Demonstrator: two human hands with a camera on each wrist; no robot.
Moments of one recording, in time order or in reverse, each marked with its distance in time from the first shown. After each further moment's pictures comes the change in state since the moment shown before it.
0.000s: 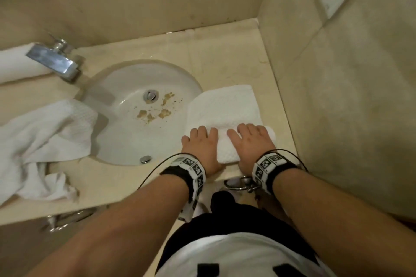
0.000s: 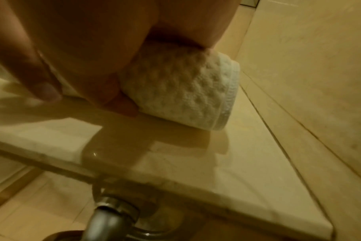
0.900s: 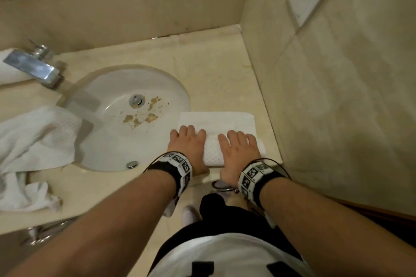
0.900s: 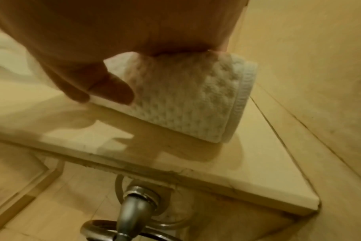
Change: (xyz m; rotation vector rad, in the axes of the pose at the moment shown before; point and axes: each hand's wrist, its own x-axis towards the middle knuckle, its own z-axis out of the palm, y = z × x) left_hand 0.010 0.001 -0.017 0.166 -0.065 0.080; right_hand -0.024 -0.013 -0.002 0.119 0.023 0.150
